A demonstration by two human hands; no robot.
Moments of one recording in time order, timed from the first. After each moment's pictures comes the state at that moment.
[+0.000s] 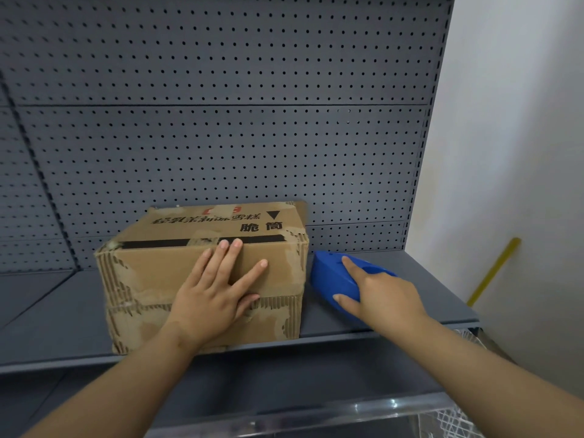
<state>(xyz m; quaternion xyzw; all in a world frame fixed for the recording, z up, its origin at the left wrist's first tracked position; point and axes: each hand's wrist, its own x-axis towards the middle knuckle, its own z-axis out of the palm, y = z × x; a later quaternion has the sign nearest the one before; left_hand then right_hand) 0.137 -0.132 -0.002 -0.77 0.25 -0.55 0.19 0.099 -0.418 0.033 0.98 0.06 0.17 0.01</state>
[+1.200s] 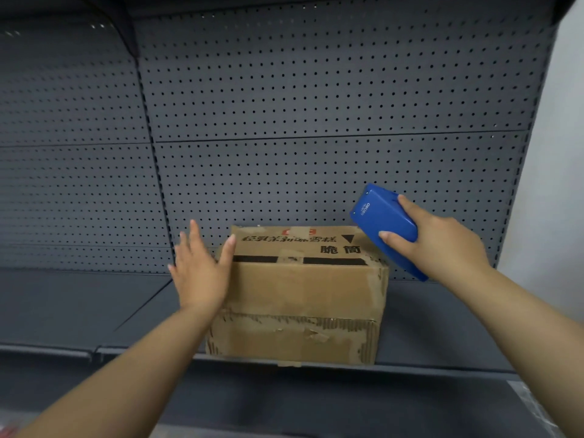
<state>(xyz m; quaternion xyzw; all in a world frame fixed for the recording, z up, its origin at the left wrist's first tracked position) 0.100 -0.027 0.076 -0.84 -0.16 -0.39 -0.35 0.109 -0.342 0.143 0.96 0.03 0.26 -0.11</state>
